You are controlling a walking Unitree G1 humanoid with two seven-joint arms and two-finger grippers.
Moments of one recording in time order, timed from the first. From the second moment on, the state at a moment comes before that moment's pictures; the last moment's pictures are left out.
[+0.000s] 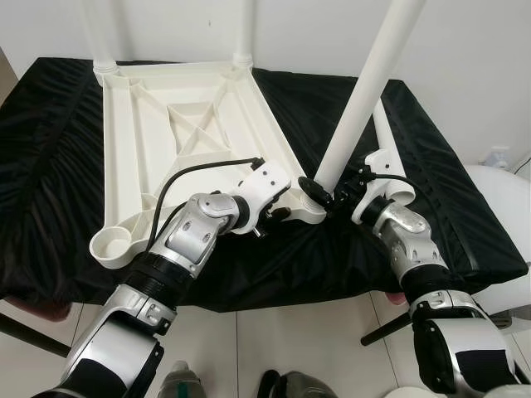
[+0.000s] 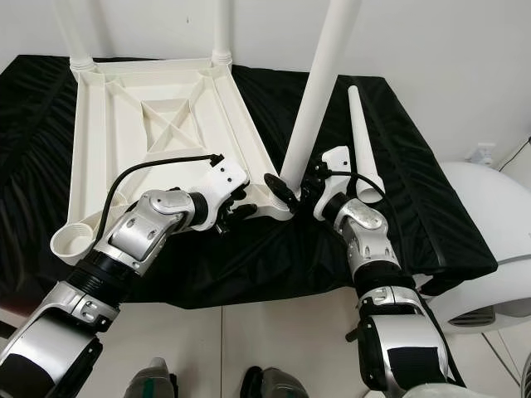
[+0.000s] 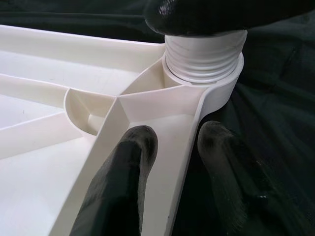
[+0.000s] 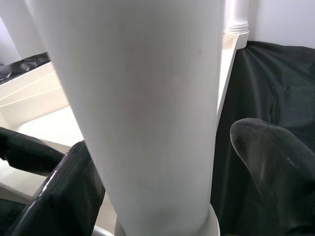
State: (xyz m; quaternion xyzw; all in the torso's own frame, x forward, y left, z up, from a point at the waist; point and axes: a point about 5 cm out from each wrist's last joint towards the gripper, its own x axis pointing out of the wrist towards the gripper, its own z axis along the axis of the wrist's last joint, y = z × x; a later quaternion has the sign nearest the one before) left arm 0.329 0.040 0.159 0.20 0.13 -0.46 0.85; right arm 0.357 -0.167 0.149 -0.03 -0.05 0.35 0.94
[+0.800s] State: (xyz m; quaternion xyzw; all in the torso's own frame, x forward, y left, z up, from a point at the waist) left arm 0.327 0.039 0.155 0.21 0.14 -0.46 0.85; right arm 0.359 -0.170 0.148 -0.03 -0.05 0.34 0.94
